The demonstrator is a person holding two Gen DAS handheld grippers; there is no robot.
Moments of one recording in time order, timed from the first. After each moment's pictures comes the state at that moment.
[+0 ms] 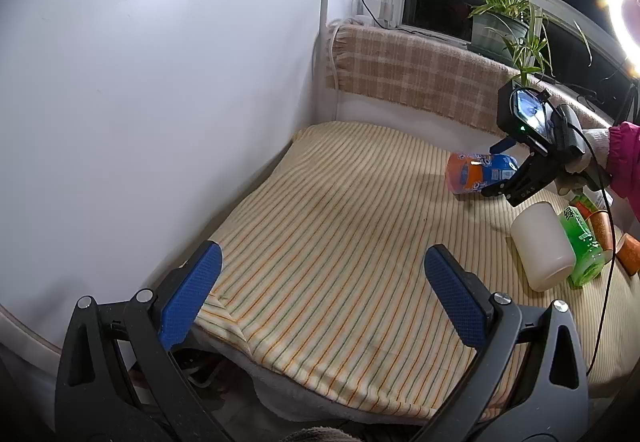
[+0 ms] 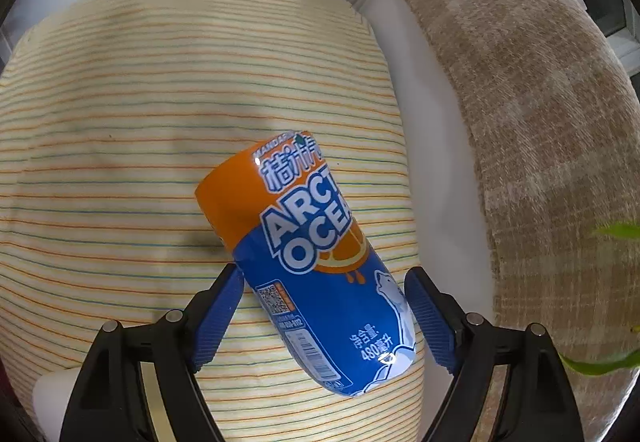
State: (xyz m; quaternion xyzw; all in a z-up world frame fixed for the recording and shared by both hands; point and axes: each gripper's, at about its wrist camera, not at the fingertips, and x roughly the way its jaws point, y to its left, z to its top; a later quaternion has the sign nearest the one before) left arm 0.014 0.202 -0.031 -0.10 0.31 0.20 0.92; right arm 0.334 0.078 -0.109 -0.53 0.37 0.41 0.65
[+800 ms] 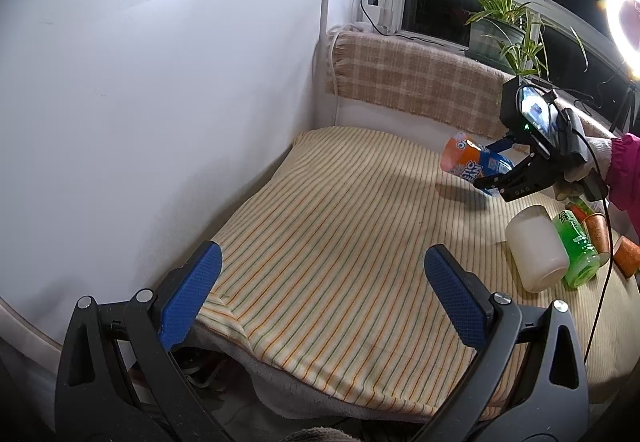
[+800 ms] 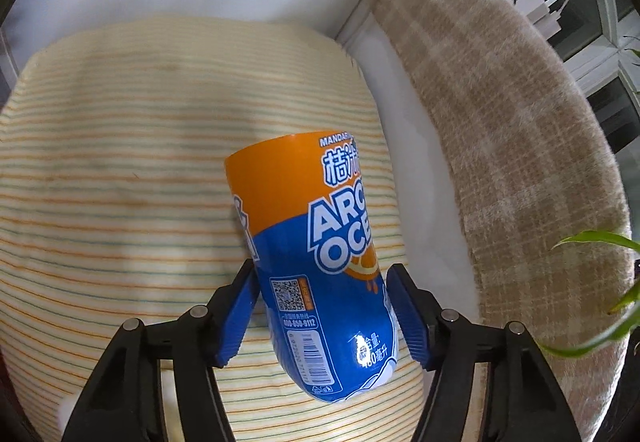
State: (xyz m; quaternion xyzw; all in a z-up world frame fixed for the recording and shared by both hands) left arm 0.004 0.200 -0.026 -0.11 0.30 0.20 0.93; right arm 0.309 0.074 -0.069 -0.49 0.33 0.42 0.69
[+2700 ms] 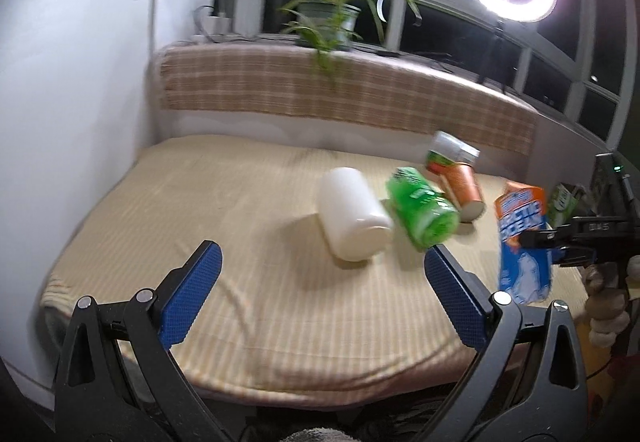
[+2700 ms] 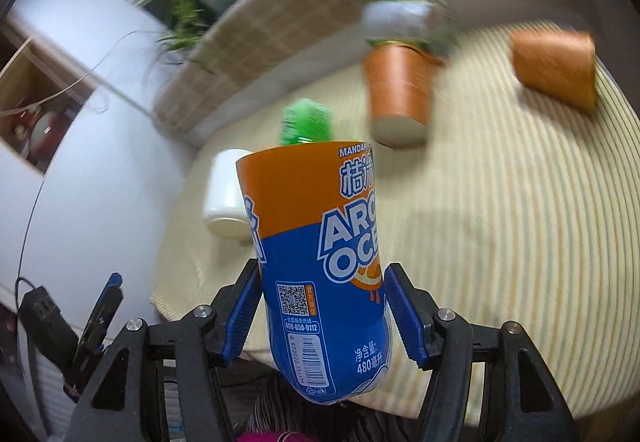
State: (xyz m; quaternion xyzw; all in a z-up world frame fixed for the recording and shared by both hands) left arm 0.015 0.032 -0.020 -0.07 0.28 -0.02 0.96; right arm 0.142 -0.267 -0.076 0.21 0.51 0.22 0.81
